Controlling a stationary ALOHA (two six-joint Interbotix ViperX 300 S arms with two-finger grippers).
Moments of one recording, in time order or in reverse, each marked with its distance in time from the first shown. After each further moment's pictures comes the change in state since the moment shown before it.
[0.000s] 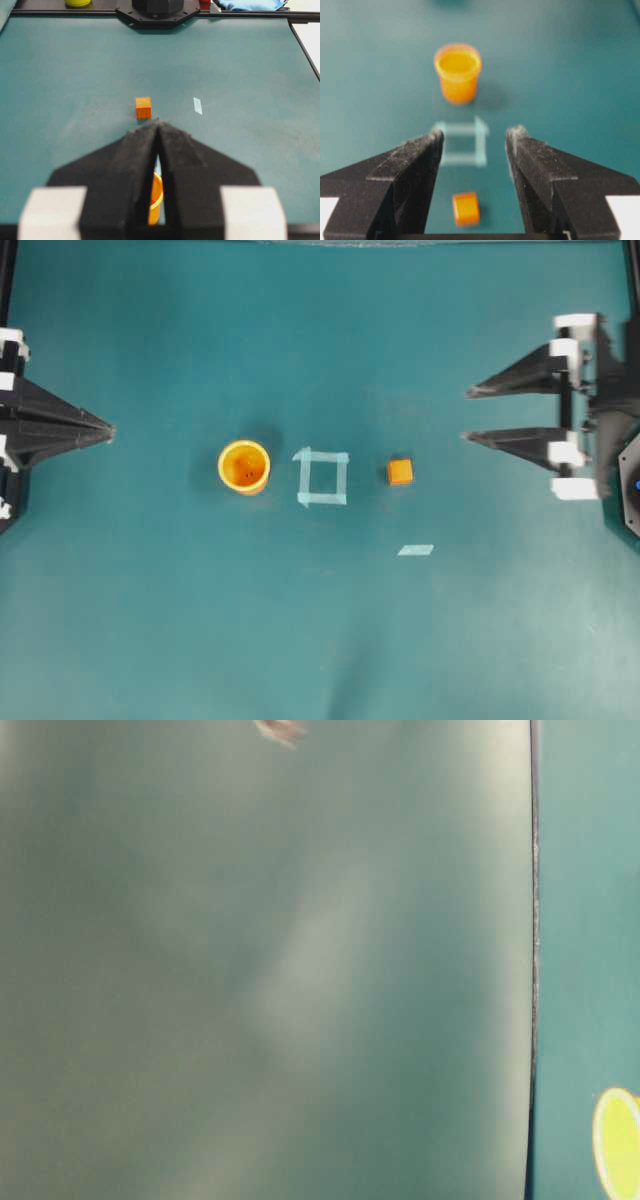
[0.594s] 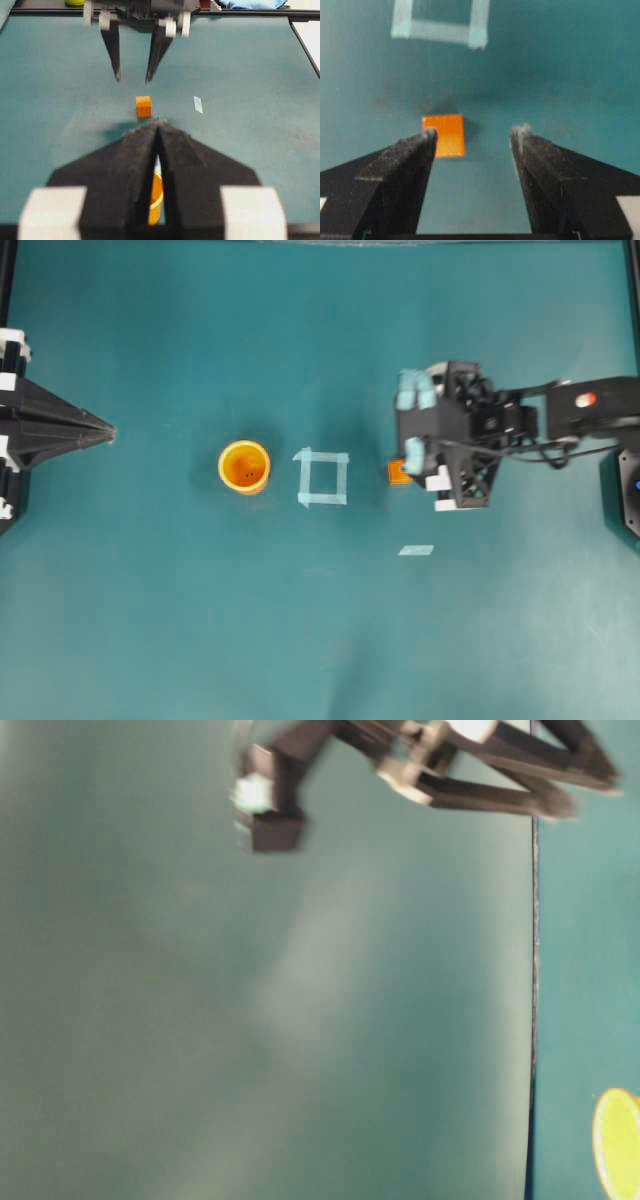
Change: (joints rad) left arm 0.000 0.003 0.000 0.000 0.000 -0.002; right arm 0.000 0.591 -0.201 -0.101 0.181 -0.046
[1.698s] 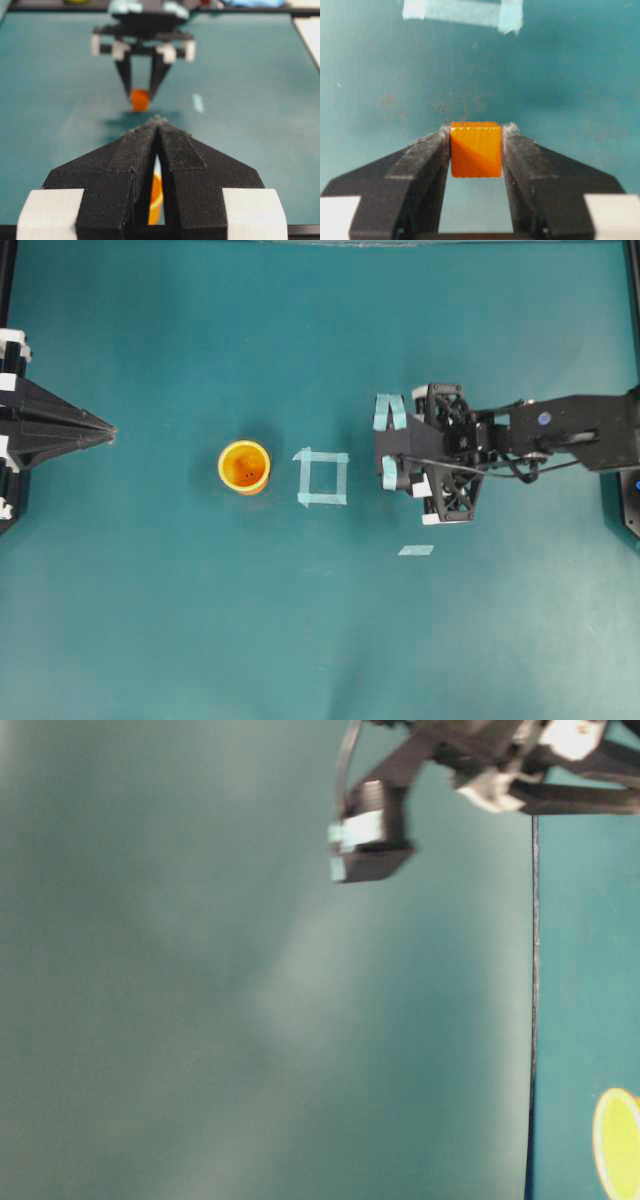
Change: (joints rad) left arm -0.002 0.000 0.000 0.000 0.000 0.003; right arm 0.023 0.058 -0.034 0.020 0.017 0.025
